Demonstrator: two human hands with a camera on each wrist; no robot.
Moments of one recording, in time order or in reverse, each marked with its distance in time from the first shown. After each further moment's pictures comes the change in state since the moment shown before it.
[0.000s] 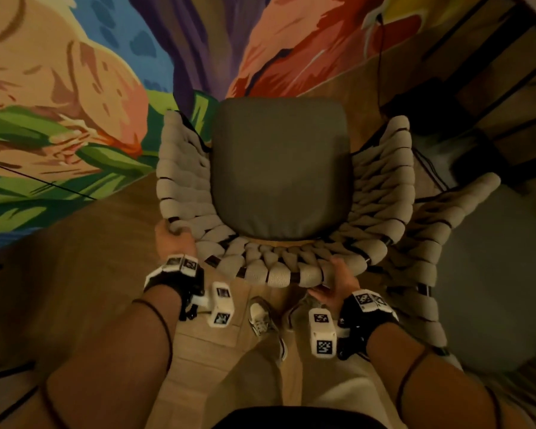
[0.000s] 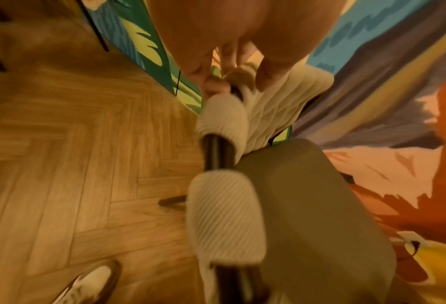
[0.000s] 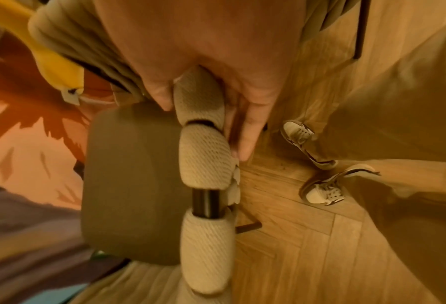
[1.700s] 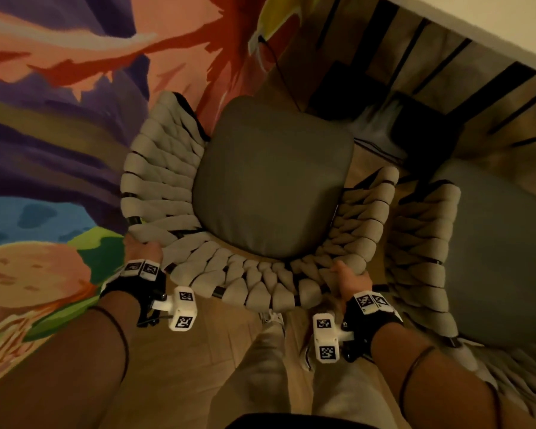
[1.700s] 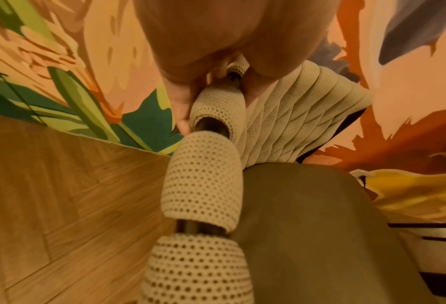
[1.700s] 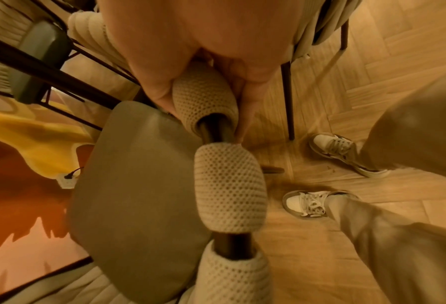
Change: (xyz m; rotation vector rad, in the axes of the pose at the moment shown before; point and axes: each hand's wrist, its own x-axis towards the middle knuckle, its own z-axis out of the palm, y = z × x) left_hand 0.168 0.253 0.189 0.526 -0.303 0.370; right_hand 0.047 -0.169 0.057 0.163 0.477 -0.020
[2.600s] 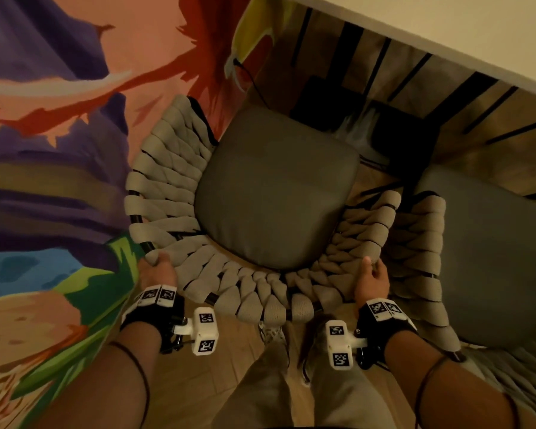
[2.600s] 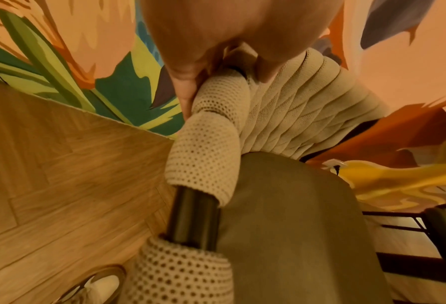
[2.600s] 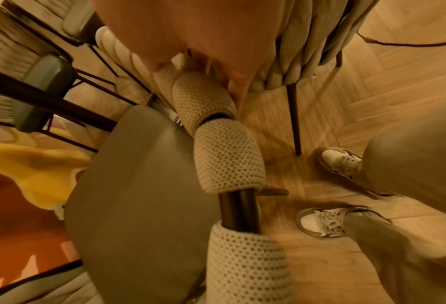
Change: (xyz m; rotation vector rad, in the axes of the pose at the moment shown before) left_hand -0.015 0.044 0.038 -0.096 -0.017 -0.017; right_hand 0.019 -0.038 -0.019 0.240 0.148 -0.239
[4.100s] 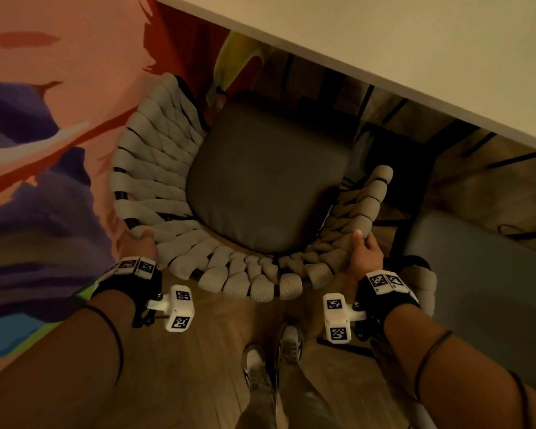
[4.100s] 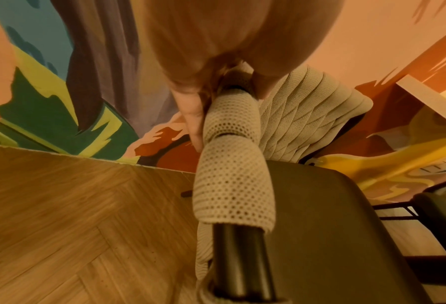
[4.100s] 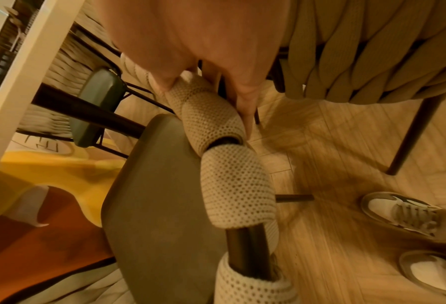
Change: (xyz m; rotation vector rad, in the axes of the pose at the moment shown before) left_hand 0.084 0.168 0.096 0.145 -0.023 0.135; right_hand 0.120 -0.168 0.059 0.031 -0.155 -0.068
